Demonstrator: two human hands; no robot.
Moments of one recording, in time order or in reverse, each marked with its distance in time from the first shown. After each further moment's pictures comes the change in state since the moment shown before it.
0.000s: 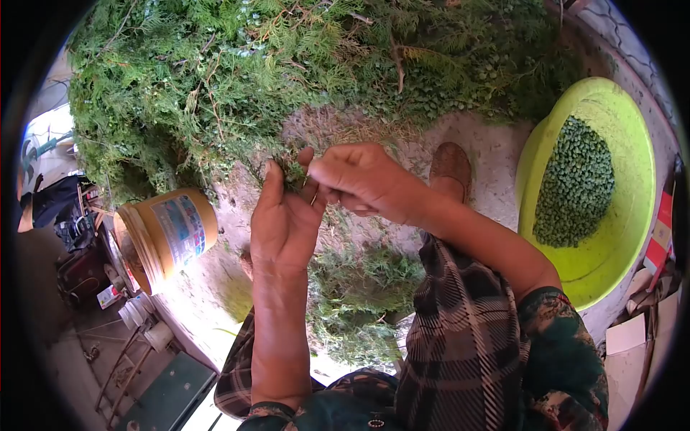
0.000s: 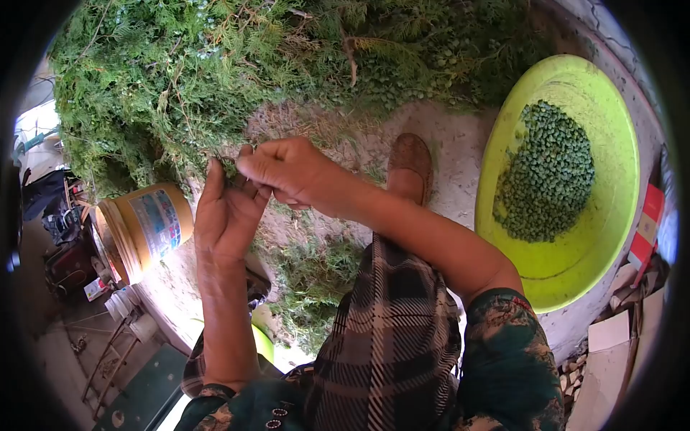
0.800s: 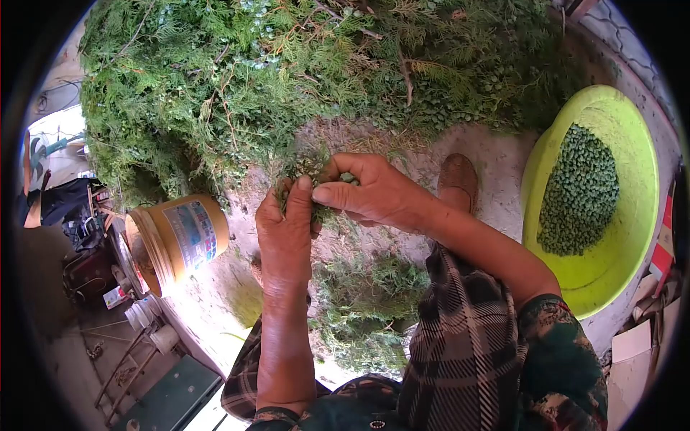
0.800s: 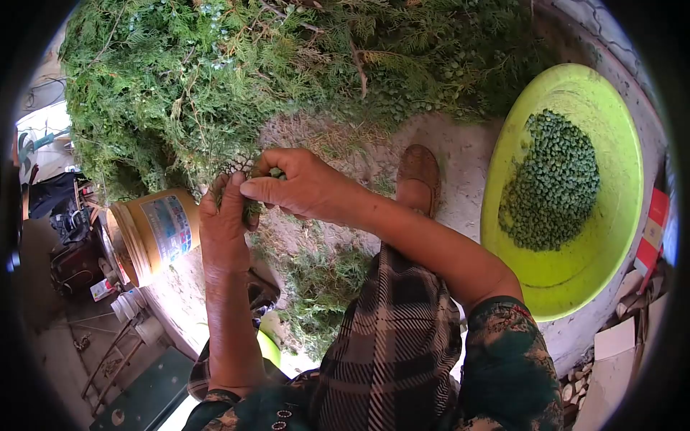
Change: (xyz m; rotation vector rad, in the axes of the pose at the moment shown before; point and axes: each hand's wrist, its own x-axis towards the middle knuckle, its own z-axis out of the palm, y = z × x) left_hand -0.031 0.006 0.037 0.971 0.267 0.323; right_hand 0.000 -0.007 0.015 -0.120 0.037 -0.127
